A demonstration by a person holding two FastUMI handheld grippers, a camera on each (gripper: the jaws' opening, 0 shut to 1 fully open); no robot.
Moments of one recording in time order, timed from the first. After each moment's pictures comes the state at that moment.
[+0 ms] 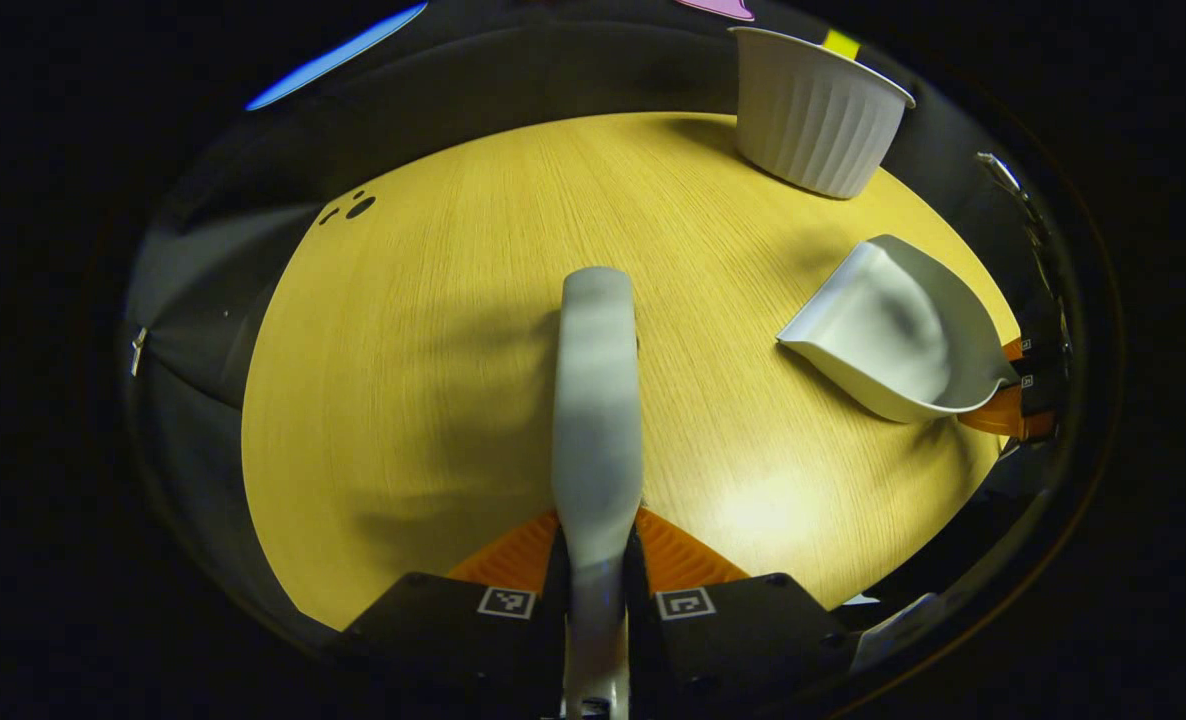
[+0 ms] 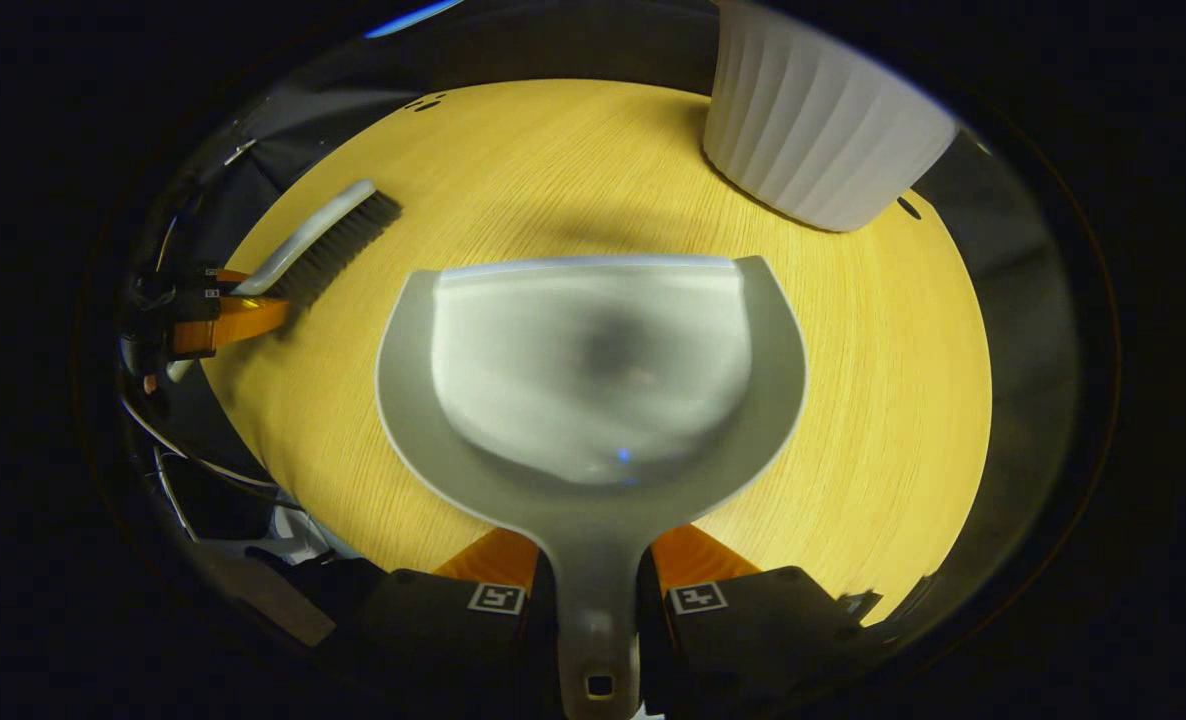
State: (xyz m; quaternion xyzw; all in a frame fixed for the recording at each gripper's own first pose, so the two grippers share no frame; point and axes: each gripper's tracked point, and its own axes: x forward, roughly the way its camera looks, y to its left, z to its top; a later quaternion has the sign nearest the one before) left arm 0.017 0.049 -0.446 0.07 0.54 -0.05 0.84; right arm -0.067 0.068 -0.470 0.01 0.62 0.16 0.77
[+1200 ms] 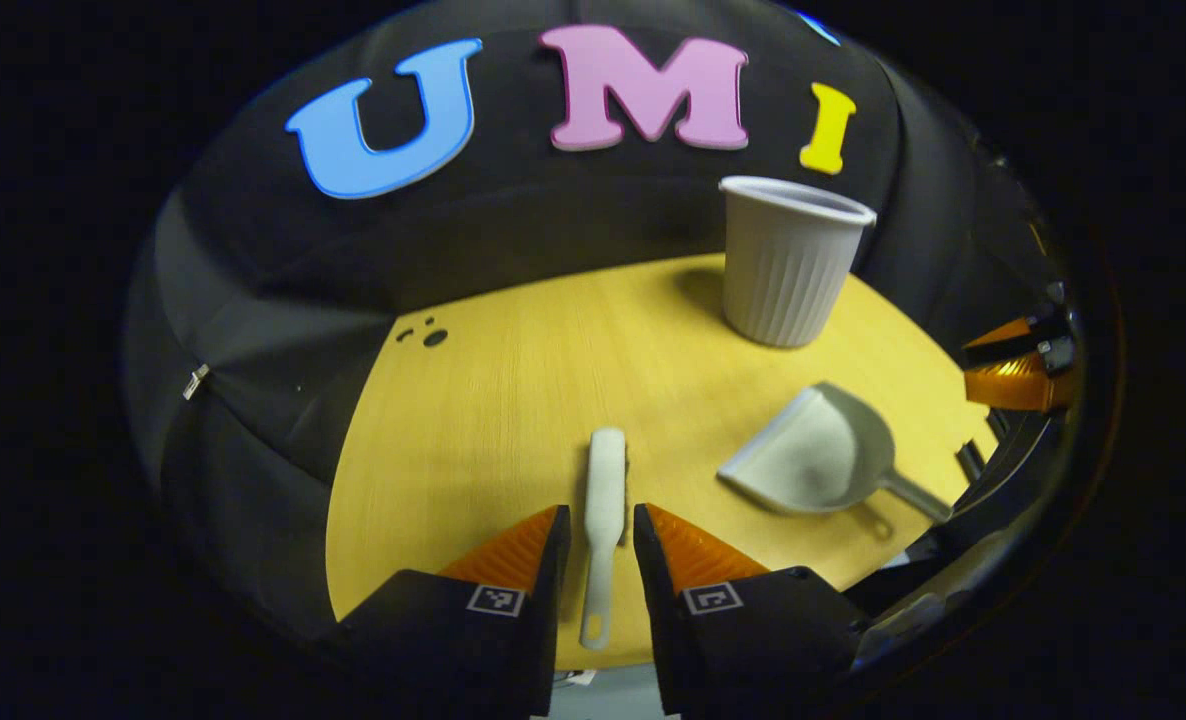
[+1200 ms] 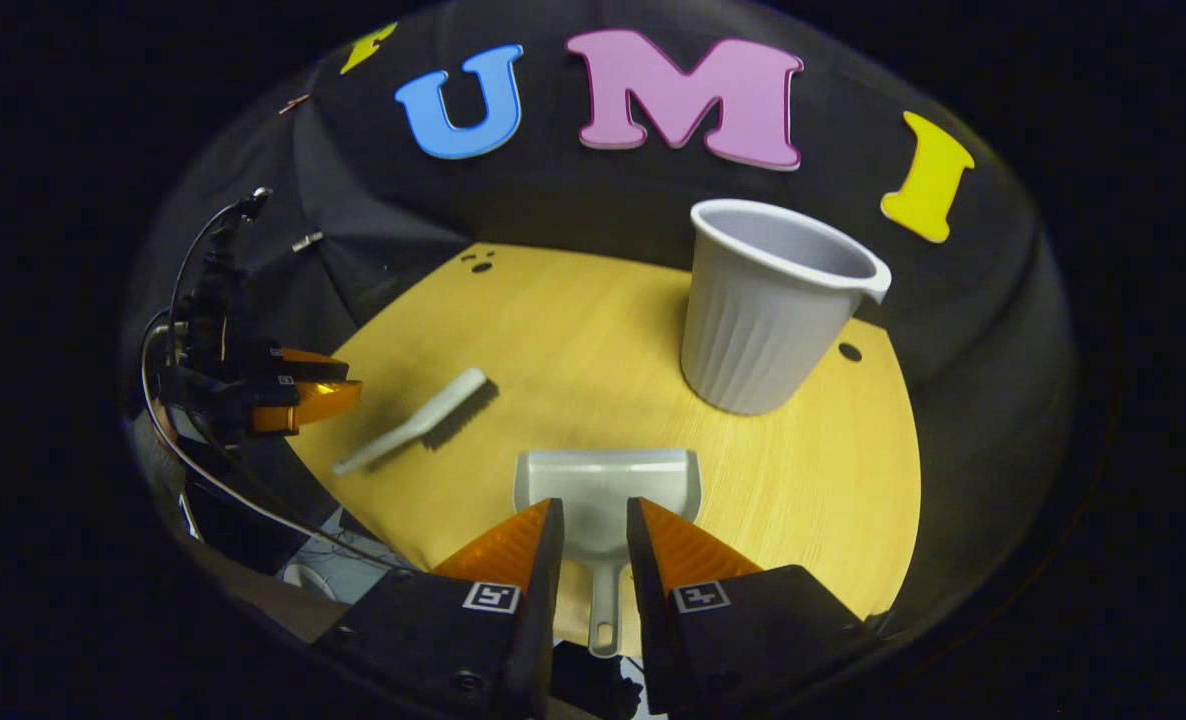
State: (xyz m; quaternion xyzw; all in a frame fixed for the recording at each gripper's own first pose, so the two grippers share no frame) left arm 0.028 0.032 -0.249 0.04 0.33 -0.03 0.94; right arm -0.007 0.046 -0.245 0.05 0.38 0.18 0.91
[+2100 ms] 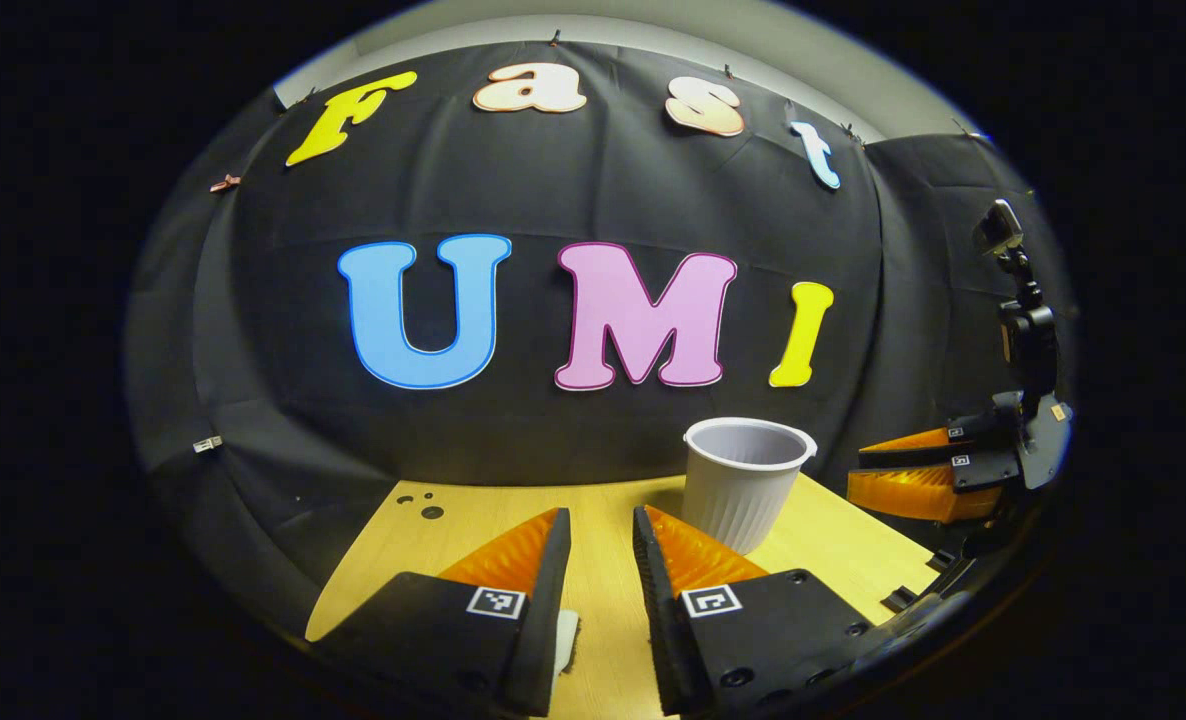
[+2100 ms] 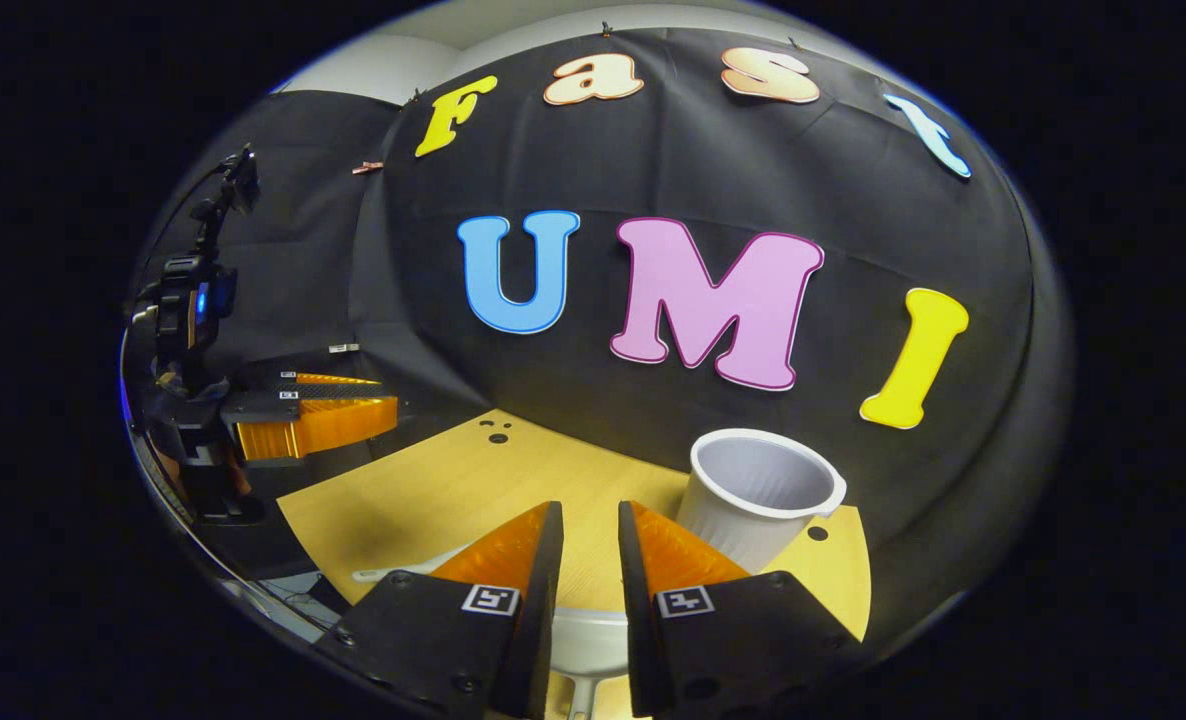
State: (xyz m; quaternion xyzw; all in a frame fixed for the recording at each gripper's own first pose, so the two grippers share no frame) left arm 0.026 -0.002 -0.070 -0.01 0.08 -0.04 1.00; right arm 0.039 0.059 -0.112 0.03 0.16 0.19 0.97
